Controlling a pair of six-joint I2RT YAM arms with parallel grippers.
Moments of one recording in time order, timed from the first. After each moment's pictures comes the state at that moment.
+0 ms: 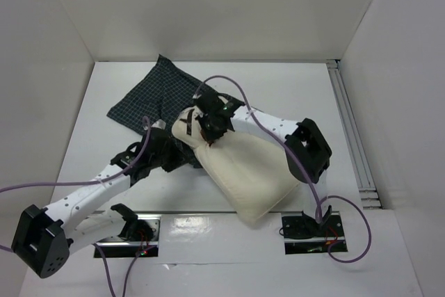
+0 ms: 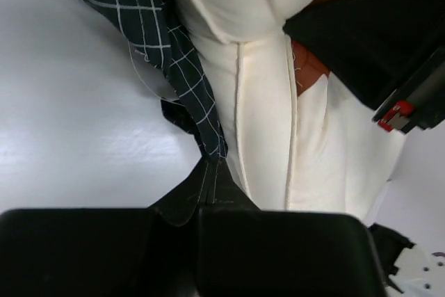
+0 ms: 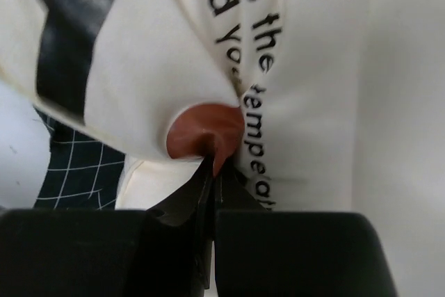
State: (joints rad) left arm -0.55 0.99 0.62 -0.37 0.04 -1.05; right arm 0.80 1.96 1.63 -0.69 0.05 0.31
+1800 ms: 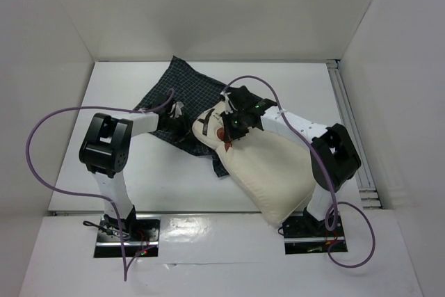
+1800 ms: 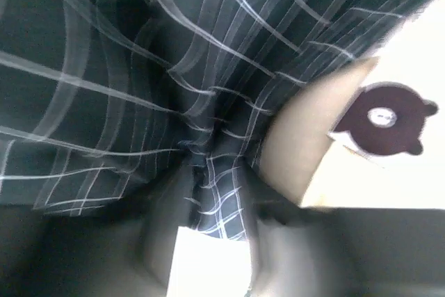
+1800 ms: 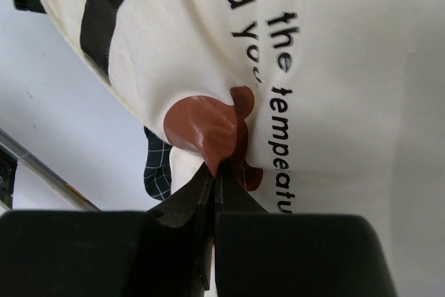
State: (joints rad) left arm -0.23 1.89 1.07 -0.28 0.57 -0.70; right arm 0.63 1.74 1.28 -0.54 -0.24 0.27
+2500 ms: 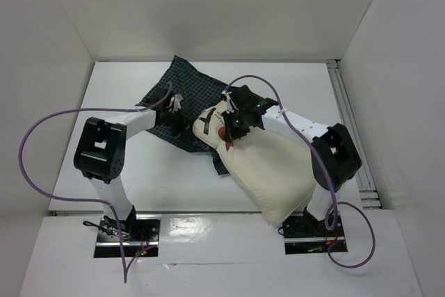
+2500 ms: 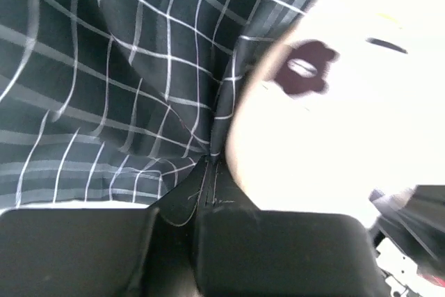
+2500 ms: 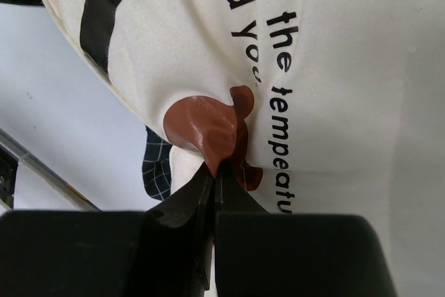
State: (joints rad) left arm -0.24 1.84 1.12 -0.35 0.56 -0.69; right arm 0.62 1.74 1.28 -0.55 -0.24 0.27
